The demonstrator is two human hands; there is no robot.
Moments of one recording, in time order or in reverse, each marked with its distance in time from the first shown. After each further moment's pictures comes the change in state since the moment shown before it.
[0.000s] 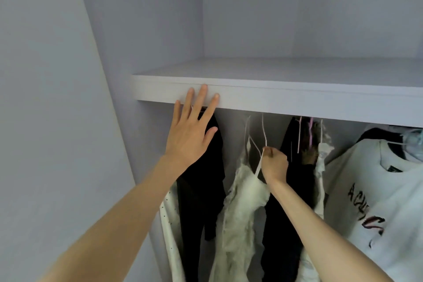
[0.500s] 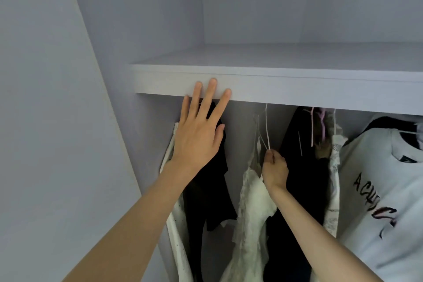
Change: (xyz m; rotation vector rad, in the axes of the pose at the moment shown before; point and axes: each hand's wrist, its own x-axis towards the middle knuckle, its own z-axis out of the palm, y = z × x) left_hand -0.004 -0.006 0.019 -0.107 0.058 0.042; right_hand -0.006 0.036 0.034 -0.042 0.017 0.056
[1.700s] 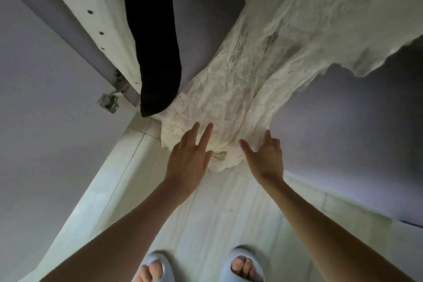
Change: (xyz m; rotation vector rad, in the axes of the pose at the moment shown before) left_hand -0.795 0.150 0.557 -0.381 -0.982 -0.529; right_hand -0.249 0.814 0.134 -0.922 -0.603 0.354
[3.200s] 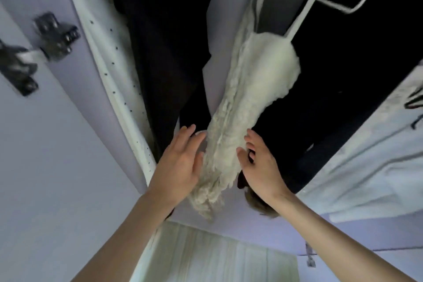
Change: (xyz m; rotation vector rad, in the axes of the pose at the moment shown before) left_hand -0.071 0.228 -0.552 -0.118 0.398 0.352; right_hand -0.256 -0.222 -0.498 0.544 0.180 -0.447
